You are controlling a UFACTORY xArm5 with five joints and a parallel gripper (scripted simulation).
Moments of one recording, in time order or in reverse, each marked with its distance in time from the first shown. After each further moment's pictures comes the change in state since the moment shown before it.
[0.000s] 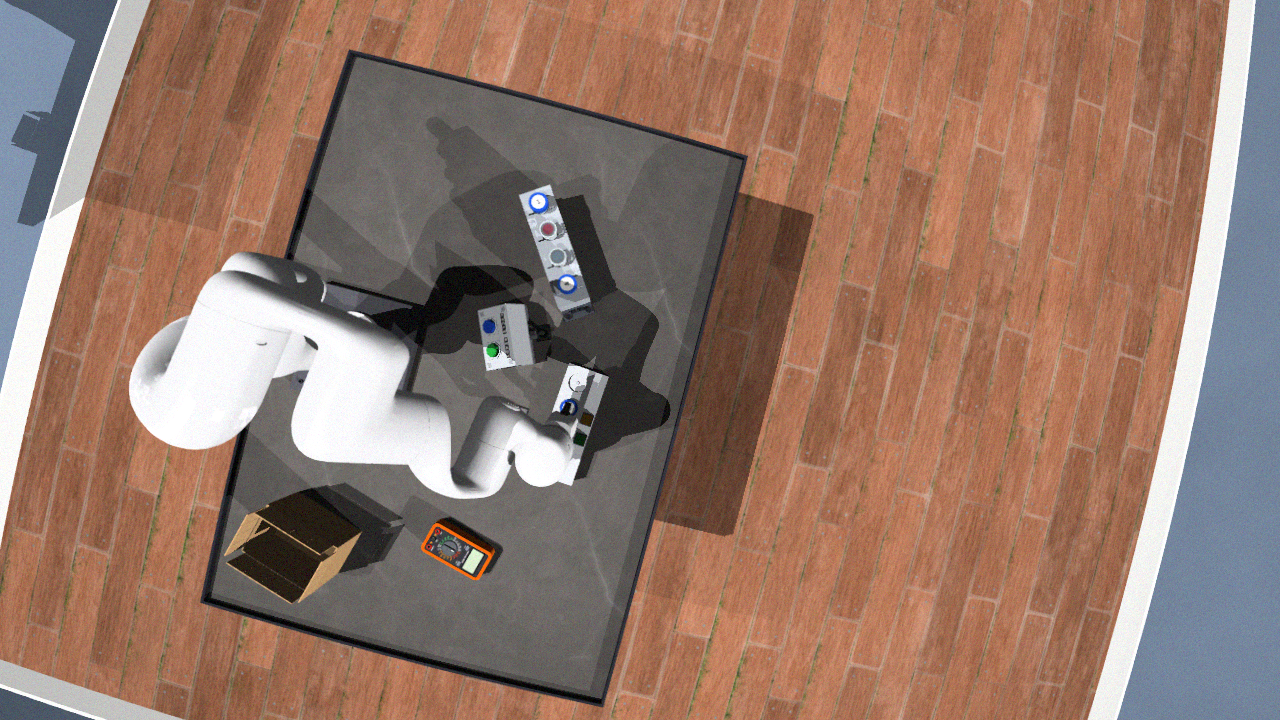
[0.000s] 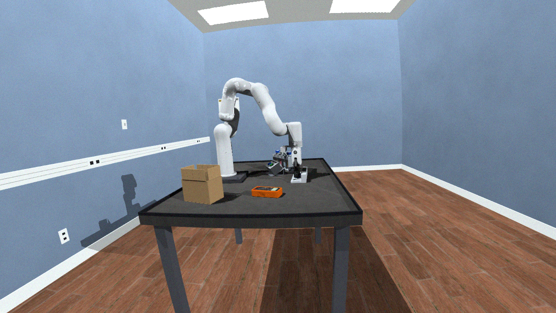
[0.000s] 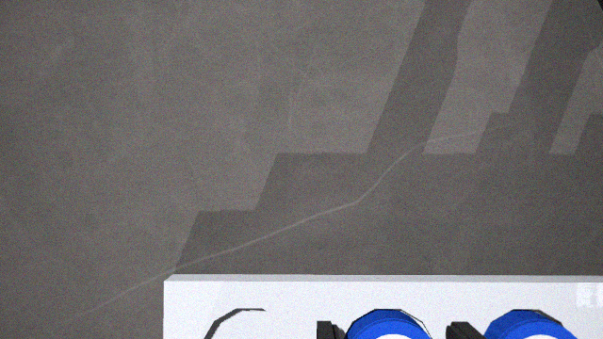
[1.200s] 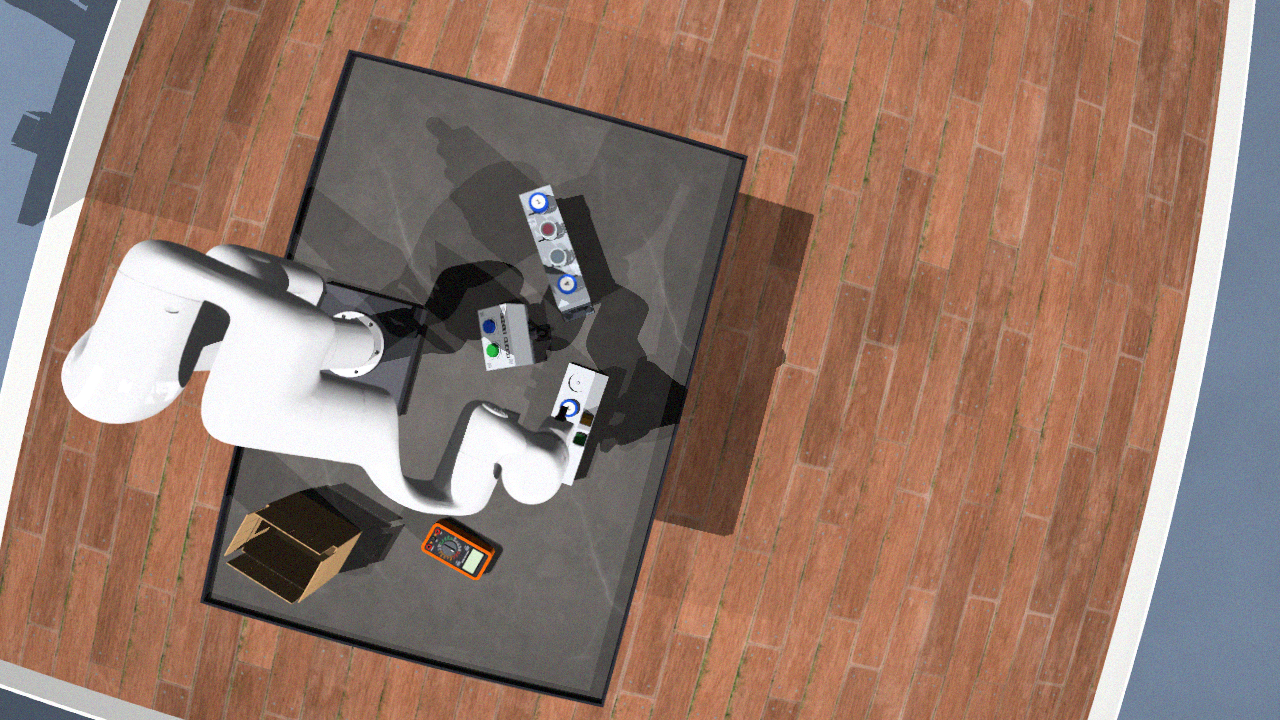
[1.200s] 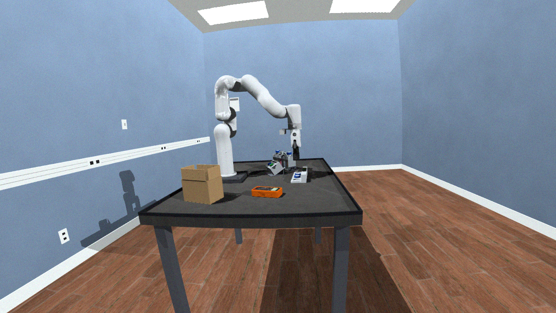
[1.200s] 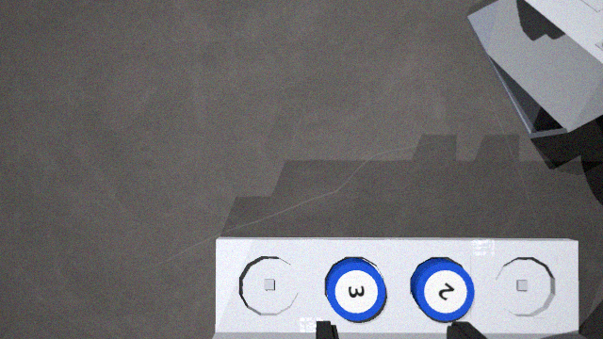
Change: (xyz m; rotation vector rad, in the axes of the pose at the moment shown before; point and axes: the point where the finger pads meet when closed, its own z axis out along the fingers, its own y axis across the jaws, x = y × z) arm 0.000 0.001 -0.096 0.000 -0.001 0.000
